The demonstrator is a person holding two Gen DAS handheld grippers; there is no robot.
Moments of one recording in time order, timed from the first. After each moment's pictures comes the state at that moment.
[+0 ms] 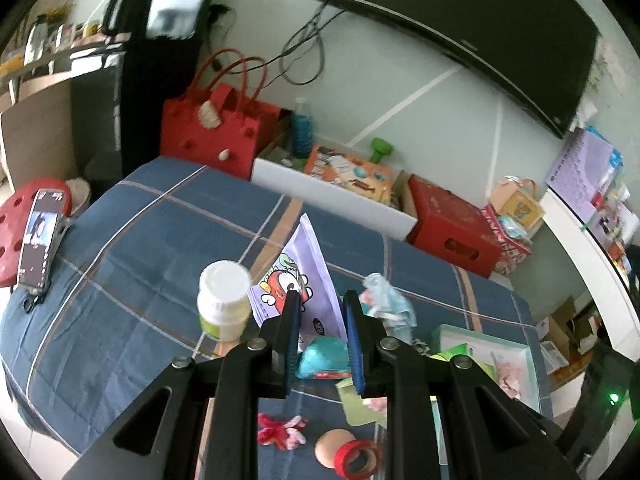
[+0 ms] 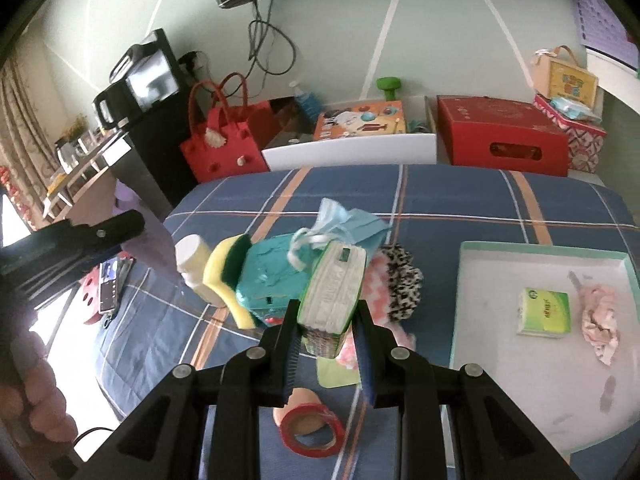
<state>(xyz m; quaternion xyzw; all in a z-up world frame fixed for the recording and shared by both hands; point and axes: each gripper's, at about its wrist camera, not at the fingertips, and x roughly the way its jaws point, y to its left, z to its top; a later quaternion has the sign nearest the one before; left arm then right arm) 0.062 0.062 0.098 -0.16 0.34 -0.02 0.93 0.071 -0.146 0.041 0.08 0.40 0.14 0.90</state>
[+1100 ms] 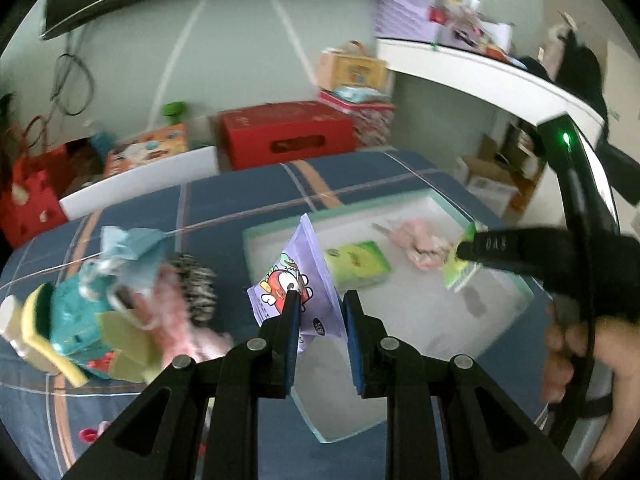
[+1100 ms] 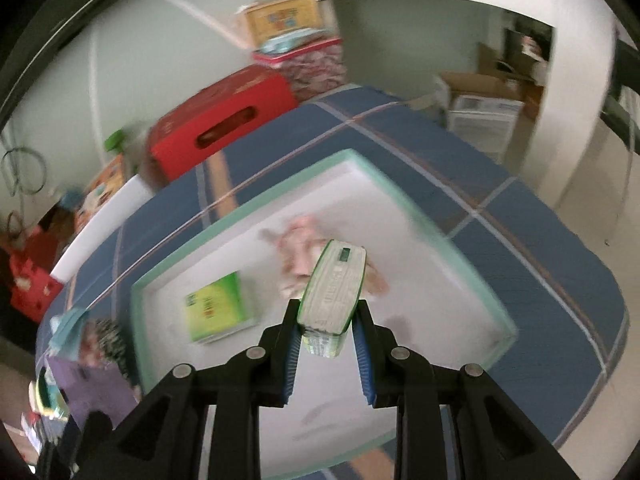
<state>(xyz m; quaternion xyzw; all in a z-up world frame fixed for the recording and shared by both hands) 0.042 -0.175 0.022 0.07 0.36 -0.25 0.89 0.047 -0.388 -0.009 0.24 0.43 -0.22 0.84</state>
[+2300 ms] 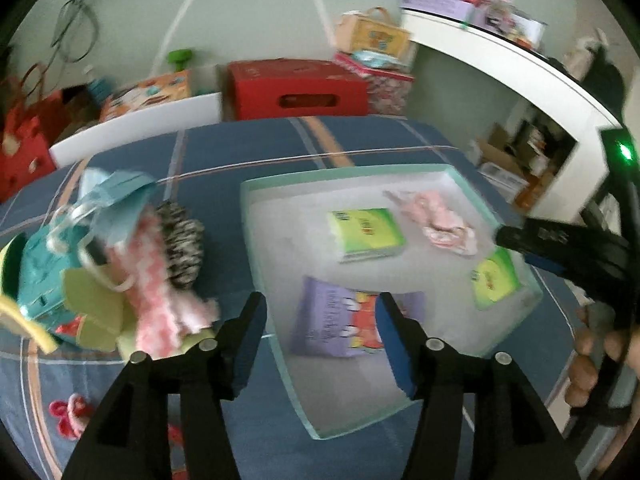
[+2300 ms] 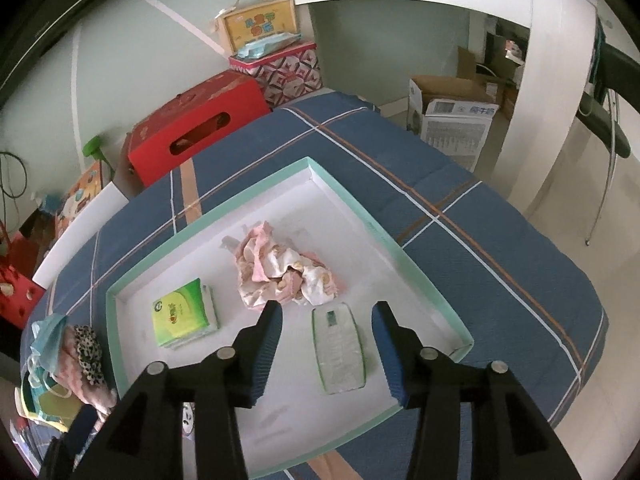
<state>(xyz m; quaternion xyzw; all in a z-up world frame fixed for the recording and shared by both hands) 0.071 -0.165 -0.007 0.02 0.45 -0.21 0.87 0.039 -0.399 -0.007 0.21 0.44 -0.25 0.84</state>
